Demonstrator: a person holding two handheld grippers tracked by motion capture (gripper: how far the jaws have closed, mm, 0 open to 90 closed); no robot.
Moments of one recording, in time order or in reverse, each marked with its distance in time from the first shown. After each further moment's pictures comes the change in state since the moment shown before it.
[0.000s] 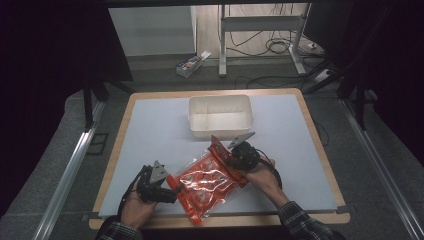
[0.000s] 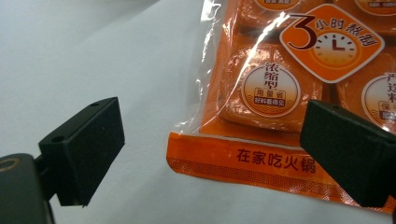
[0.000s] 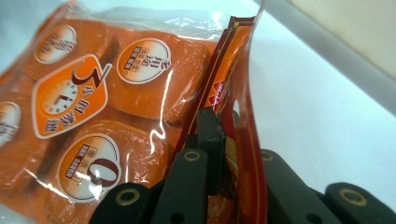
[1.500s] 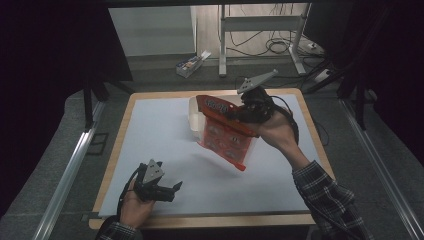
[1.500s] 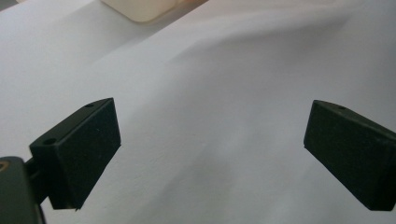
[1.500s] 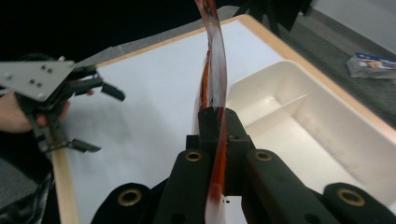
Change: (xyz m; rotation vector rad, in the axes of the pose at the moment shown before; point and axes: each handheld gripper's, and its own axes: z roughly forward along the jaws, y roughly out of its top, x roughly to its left) left arm 0.007 -0.002 -0.005 -0.101 -0.017 -0.008; right arm -0.014 0.123 -0.141 -0.194 0.042 -0.091
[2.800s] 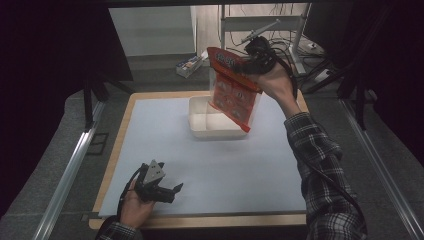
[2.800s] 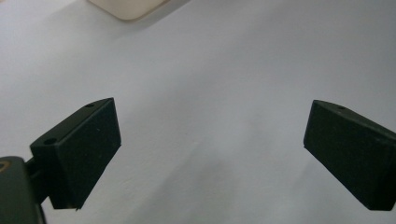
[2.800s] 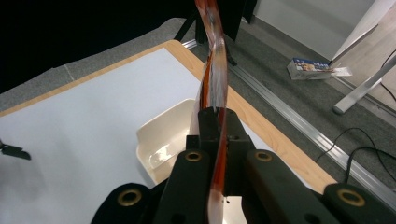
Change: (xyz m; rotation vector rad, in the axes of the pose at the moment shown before) left arm 0.001 -0.002 0.003 0.008 -0.048 0.021; right arm -0.098 0.068 0.002 -0.010 -0.162 0.043
